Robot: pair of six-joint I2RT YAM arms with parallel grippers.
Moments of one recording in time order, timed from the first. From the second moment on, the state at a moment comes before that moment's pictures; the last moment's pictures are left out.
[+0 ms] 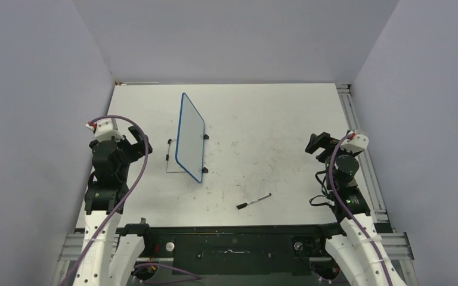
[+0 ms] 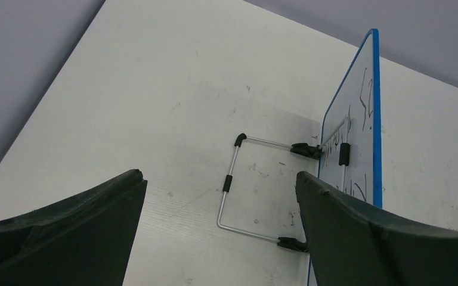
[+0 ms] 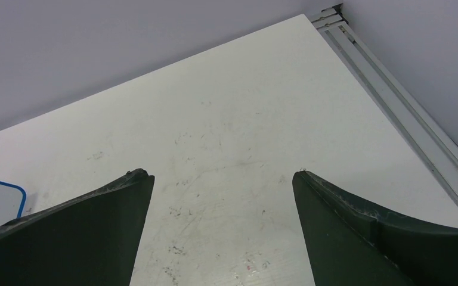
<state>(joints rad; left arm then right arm) -0.01 0.66 0.78 -0.39 -0.17 -0.33 0.15 0.58 0.48 0.00 0.32 0.33</state>
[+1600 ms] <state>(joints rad) 0.03 0.68 0.78 -0.40 -0.07 -0.33 0.76 1.86 0.78 0.62 -0.36 -0.04</state>
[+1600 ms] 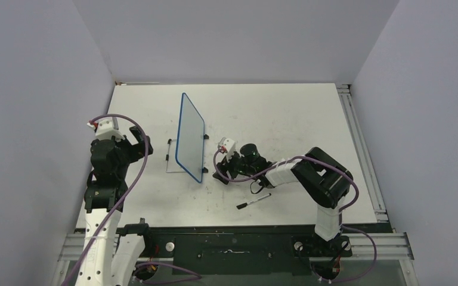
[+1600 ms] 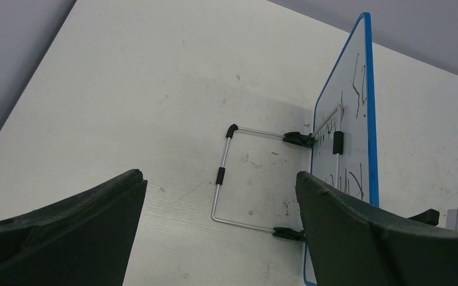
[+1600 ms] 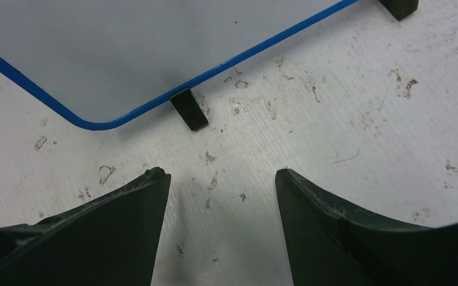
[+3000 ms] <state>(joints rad) 0.05 0.72 0.78 -0.41 -0.02 -0.31 0.81 2.11 0.95 0.80 -0.54 -0.22</state>
